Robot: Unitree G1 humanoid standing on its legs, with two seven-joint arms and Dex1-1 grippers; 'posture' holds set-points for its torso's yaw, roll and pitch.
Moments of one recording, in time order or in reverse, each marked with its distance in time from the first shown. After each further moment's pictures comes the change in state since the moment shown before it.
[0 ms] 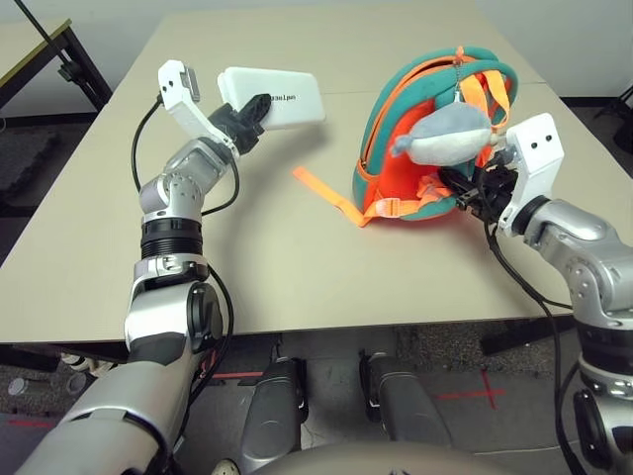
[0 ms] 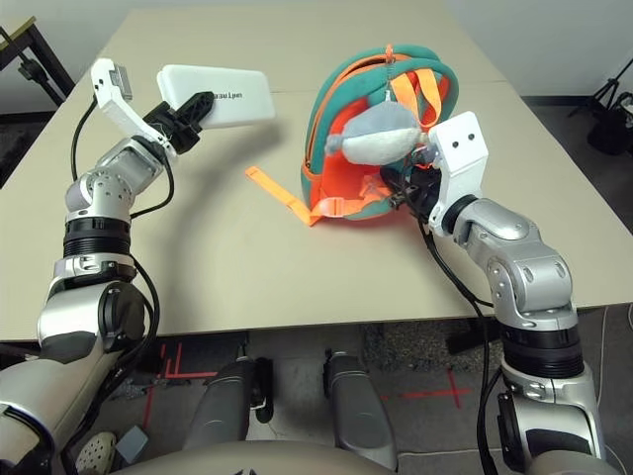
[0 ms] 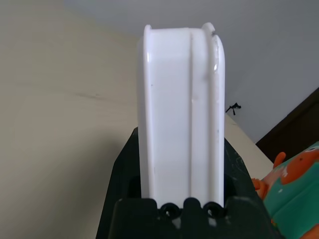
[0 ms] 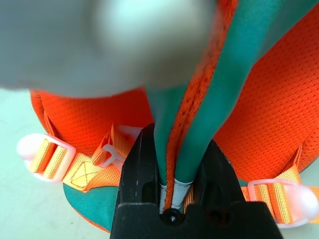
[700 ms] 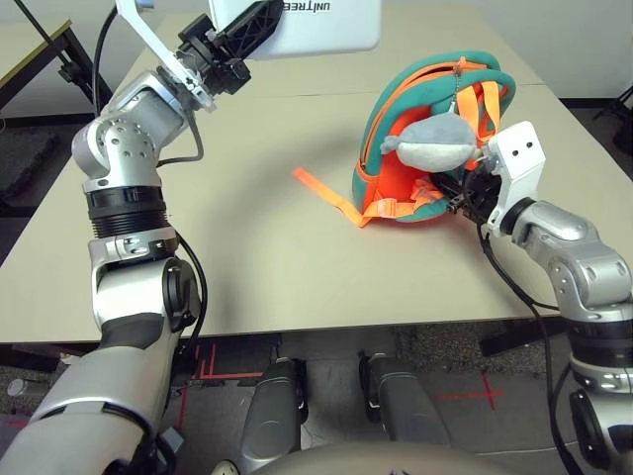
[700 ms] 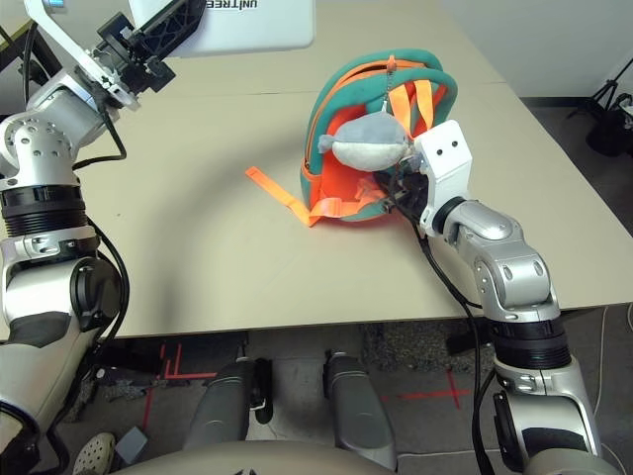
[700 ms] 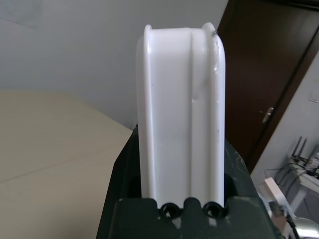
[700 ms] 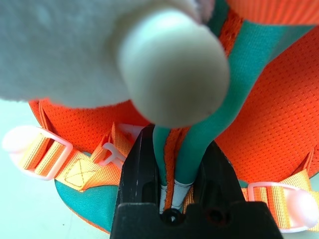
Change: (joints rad) left arm -0.100 0.122 -0.028 -0.250 -0.194 0.285 -0.252; right arm -0.013 0.002 0.039 0.075 -0.047 -0.061 0.028
